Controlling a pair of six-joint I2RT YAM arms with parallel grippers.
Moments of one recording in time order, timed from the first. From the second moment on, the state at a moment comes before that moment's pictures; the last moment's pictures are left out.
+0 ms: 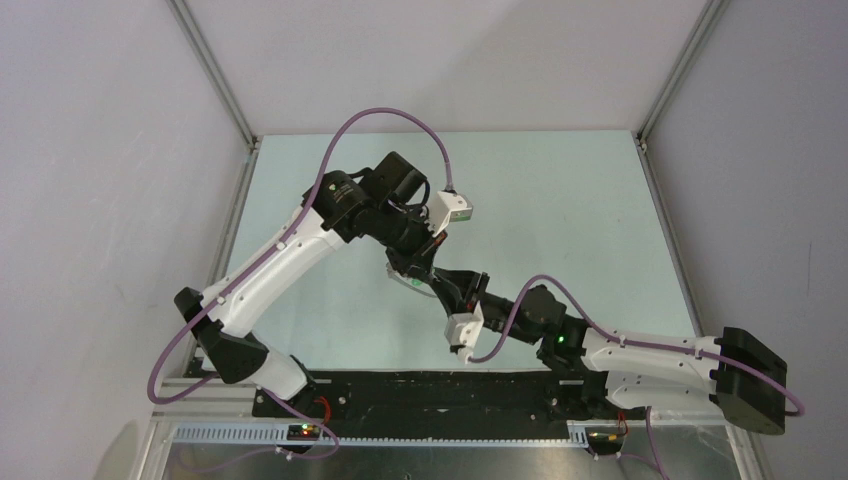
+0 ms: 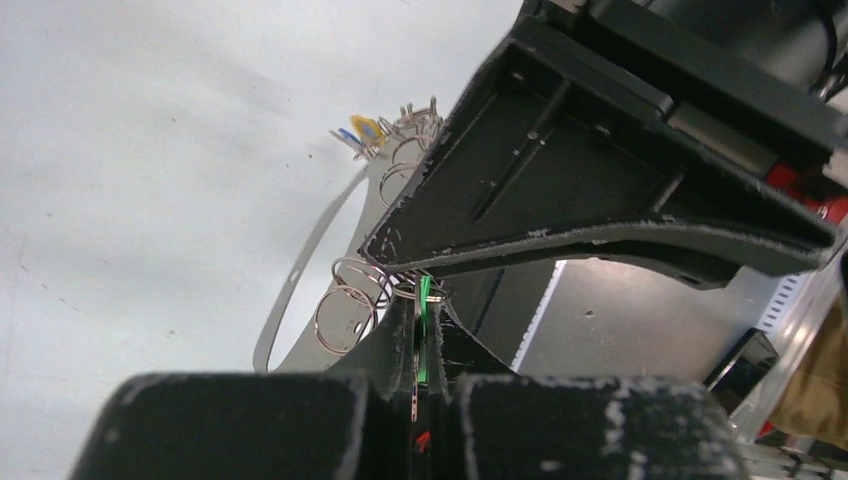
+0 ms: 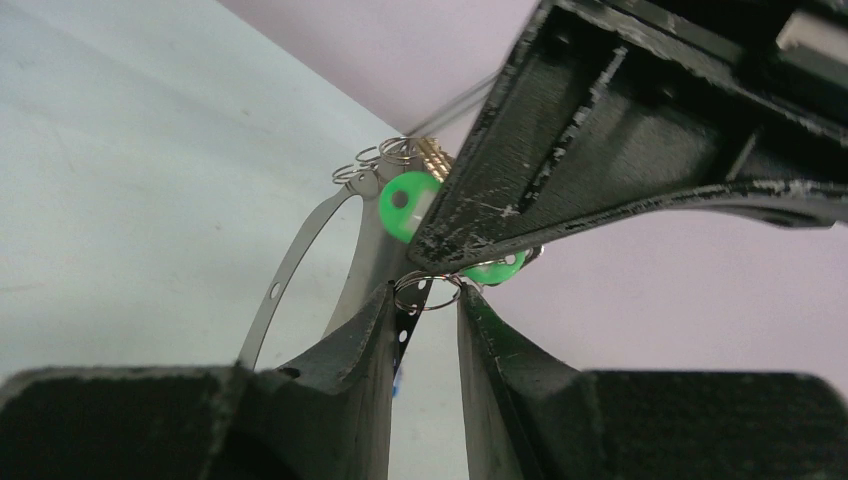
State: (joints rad) left arm -0.82 1.51 1.75 -1.29 0.43 0.16; right arm 1.17 1.01 0.45 0.66 -0.06 -0.96
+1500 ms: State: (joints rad) left arm -0.78 1.53 1.76 -1.19 0.41 0.18; right arm 0.65 1.14 0.54 0.88 -0.69 0.29
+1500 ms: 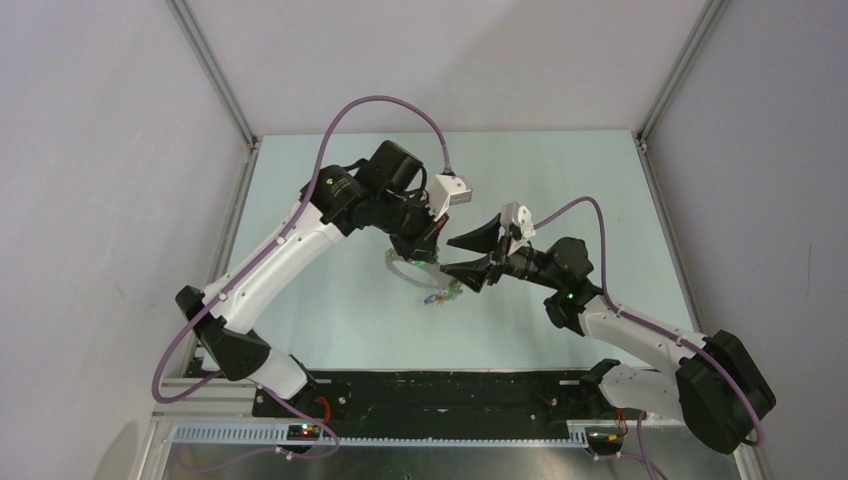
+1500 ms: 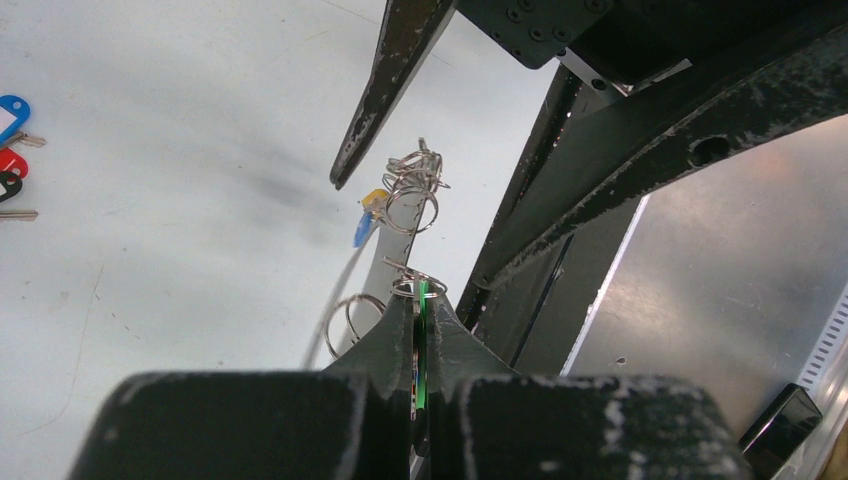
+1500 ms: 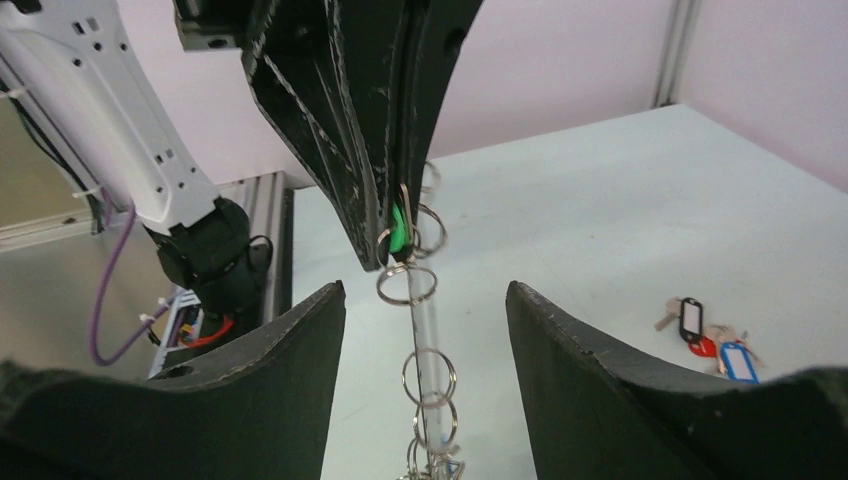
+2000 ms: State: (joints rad) left arm -0.78 1.53 1.77 -1.19 0.41 0.18; right arm 0.65 1.21 0.56 0.91 -0.75 0.36
